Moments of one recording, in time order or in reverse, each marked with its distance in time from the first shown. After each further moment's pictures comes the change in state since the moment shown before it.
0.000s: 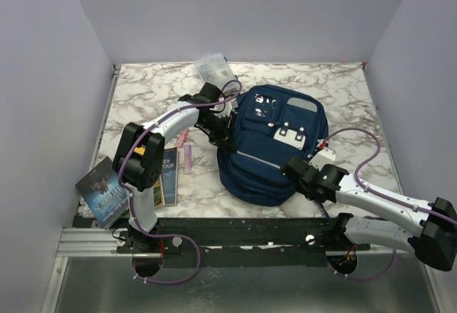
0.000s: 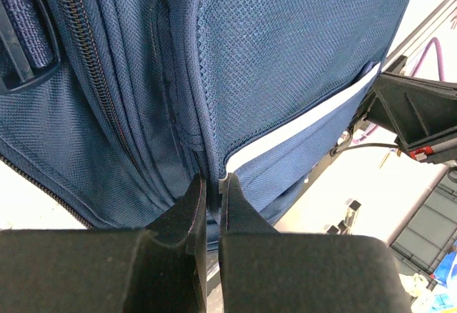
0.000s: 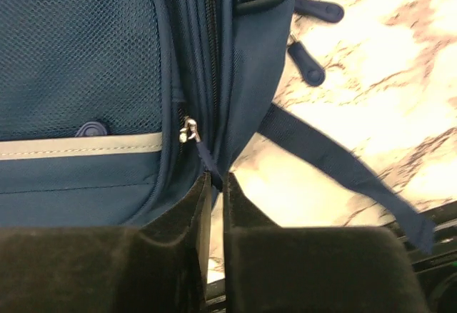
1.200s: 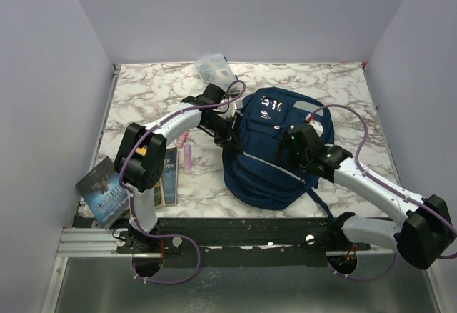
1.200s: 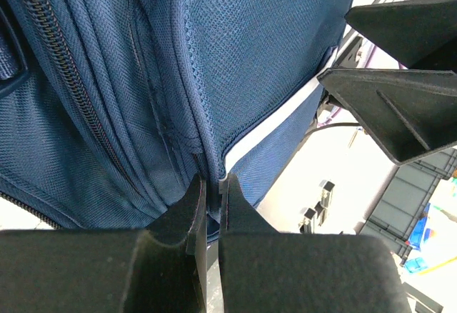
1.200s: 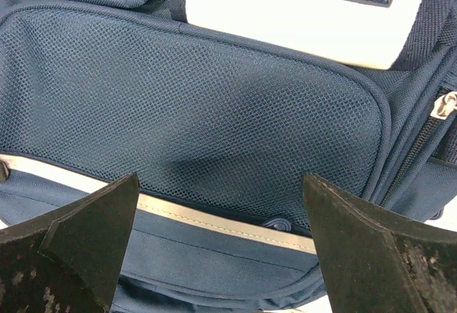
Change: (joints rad) left arm -0.029 0.000 -0.008 0.049 0.127 -0.042; right arm -0.284 0.108 0.113 0.369 -0.350 -0.505
